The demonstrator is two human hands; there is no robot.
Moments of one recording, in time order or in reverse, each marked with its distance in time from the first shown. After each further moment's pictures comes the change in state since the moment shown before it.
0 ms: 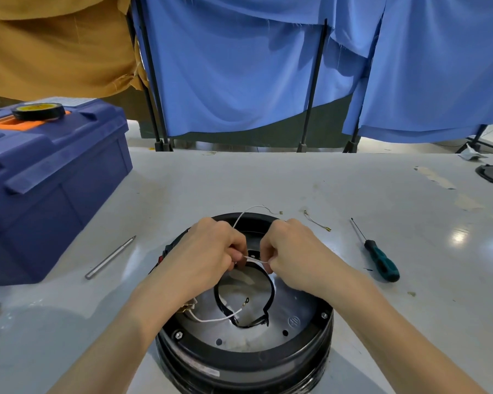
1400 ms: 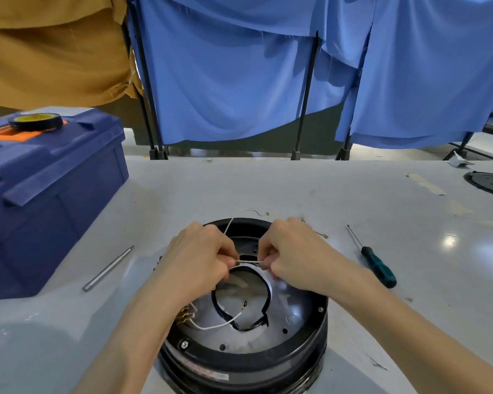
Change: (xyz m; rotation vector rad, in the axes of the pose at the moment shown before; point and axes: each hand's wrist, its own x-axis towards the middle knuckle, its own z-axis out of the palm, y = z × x) left_hand -0.003 0.001 -0.008 0.036 0.060 -0.073; right_hand 0.003 -0.005 -0.012 -0.014 0.017 -0.037
